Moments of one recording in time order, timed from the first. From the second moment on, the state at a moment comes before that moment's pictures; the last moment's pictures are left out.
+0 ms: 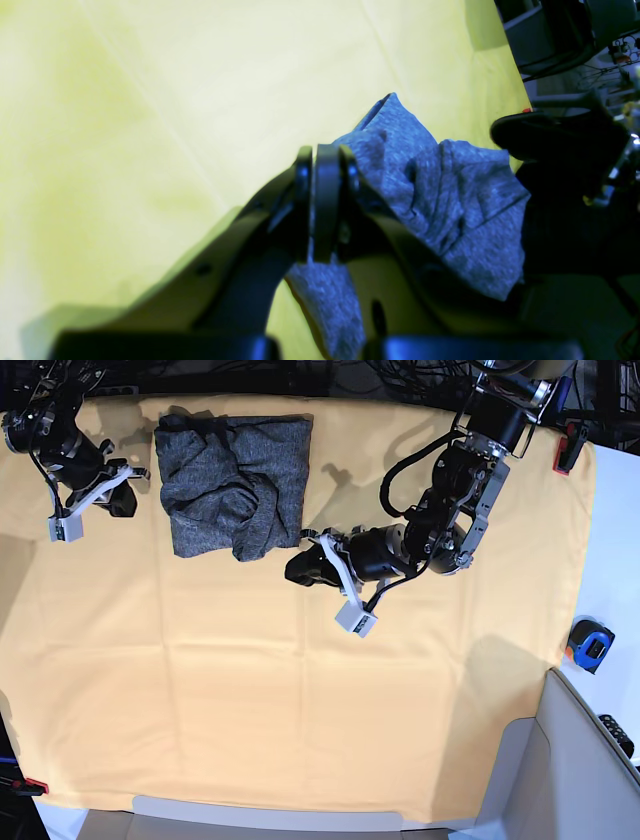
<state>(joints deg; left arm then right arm) -9.8 -14.3 25.9 92.0 -55.1 -8.7 49.3 -20.1 9.7 34.9 116.8 44.5 21.7 -72.7</state>
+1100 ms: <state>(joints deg) -9.7 -15.6 25.9 92.0 -55.1 -8.7 49.1 -10.0 18.6 -16.7 117.2 44.2 21.4 -72.3</state>
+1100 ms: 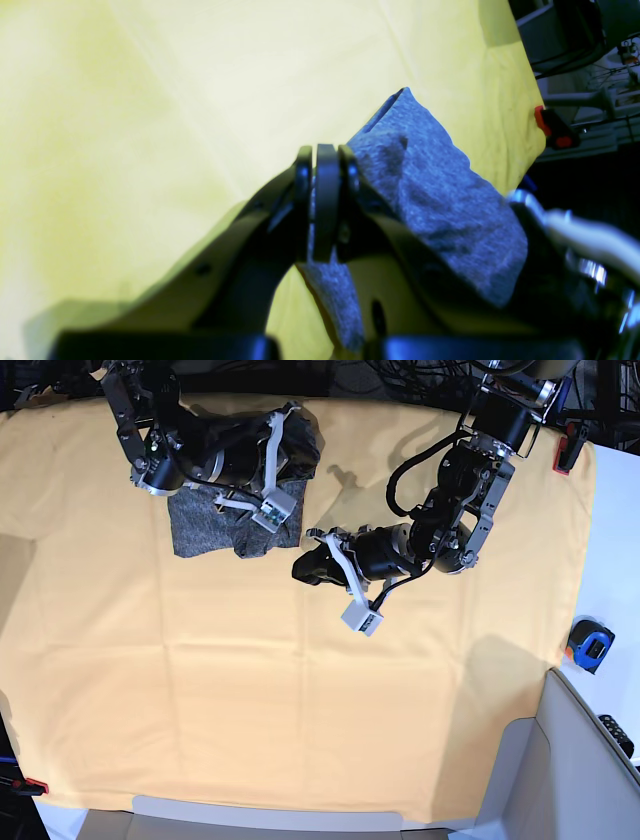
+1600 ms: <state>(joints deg) -9.7 -16.1 25.9 92.0 -55.2 -8.7 48.9 -14.4 5.9 9.4 114.5 36.5 5.1 -66.6</state>
